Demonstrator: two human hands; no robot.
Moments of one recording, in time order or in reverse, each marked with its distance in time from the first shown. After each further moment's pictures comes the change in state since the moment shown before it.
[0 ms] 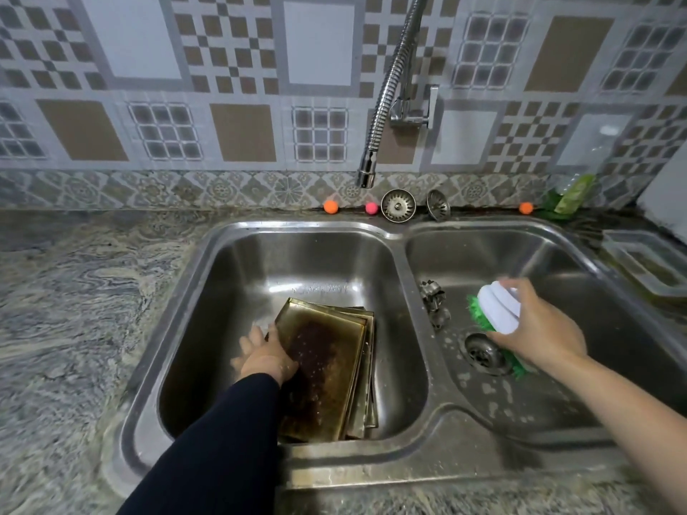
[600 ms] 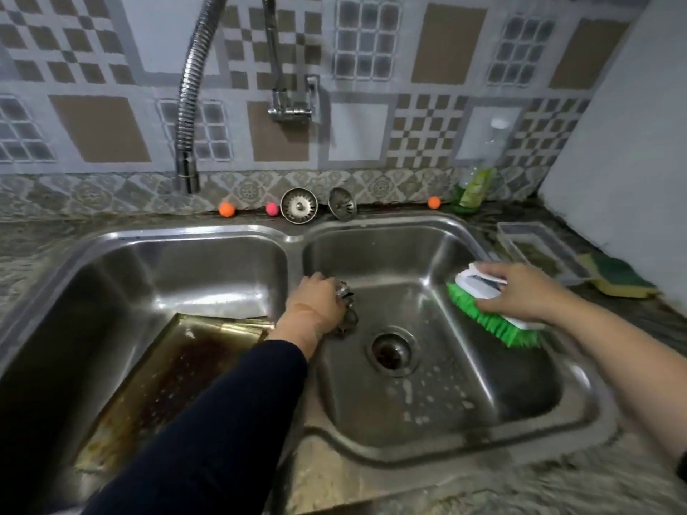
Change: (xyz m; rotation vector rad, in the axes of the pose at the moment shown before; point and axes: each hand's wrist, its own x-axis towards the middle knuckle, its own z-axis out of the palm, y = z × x) left_hand -0.035 0.260 0.000 0.060 0.191 0.588; right_hand 0.082 0.140 -0.083 0.023 -0.181 -0.033
